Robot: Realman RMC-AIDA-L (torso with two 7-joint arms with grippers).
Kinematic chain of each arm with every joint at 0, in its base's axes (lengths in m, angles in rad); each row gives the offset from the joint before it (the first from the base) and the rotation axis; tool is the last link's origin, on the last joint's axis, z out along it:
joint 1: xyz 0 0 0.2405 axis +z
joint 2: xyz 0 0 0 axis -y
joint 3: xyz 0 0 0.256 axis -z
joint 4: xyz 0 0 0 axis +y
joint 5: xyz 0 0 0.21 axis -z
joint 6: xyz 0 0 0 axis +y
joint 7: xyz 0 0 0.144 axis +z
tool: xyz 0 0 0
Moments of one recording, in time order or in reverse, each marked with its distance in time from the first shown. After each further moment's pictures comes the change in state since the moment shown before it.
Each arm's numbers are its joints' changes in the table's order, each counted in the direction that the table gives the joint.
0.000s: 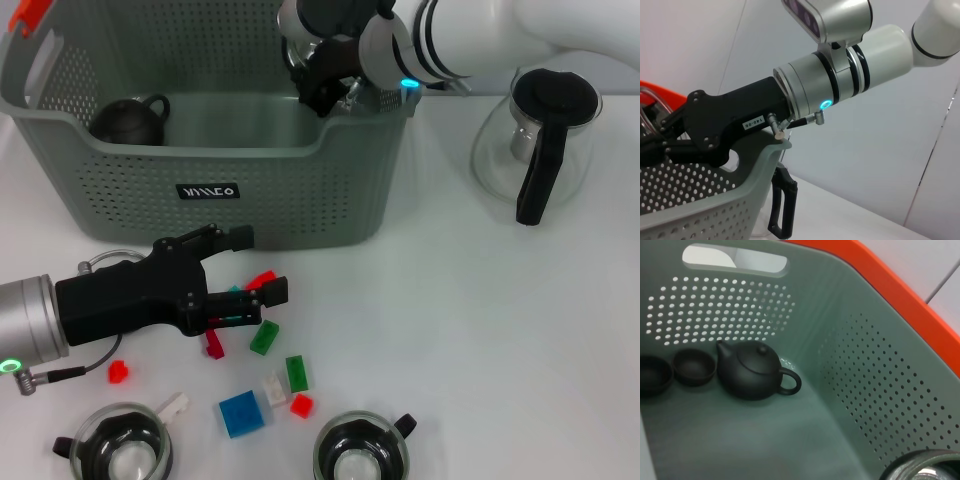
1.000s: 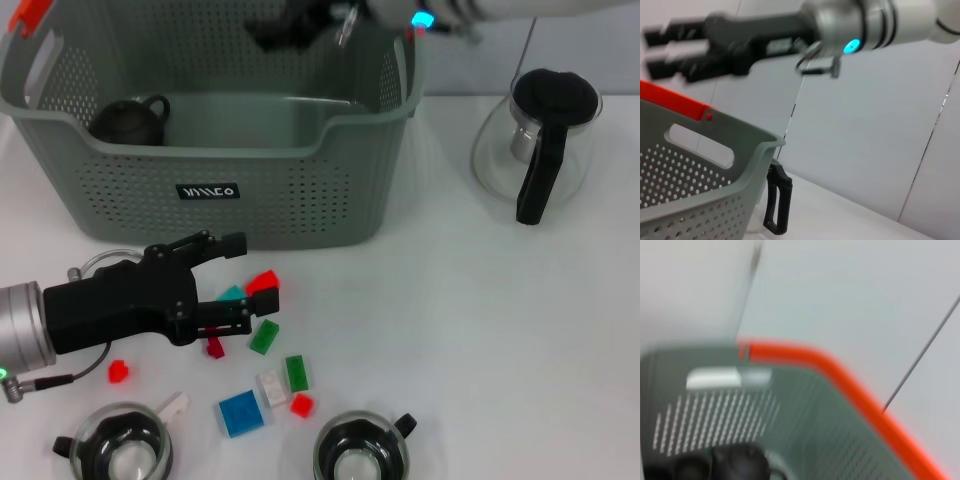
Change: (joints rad) left arm 0.017 -0.003 0.000 0.023 -0.007 0.032 -0.006; right arm -0.197 0.013 -0.037 -0.454 0.007 -0.143 0.062
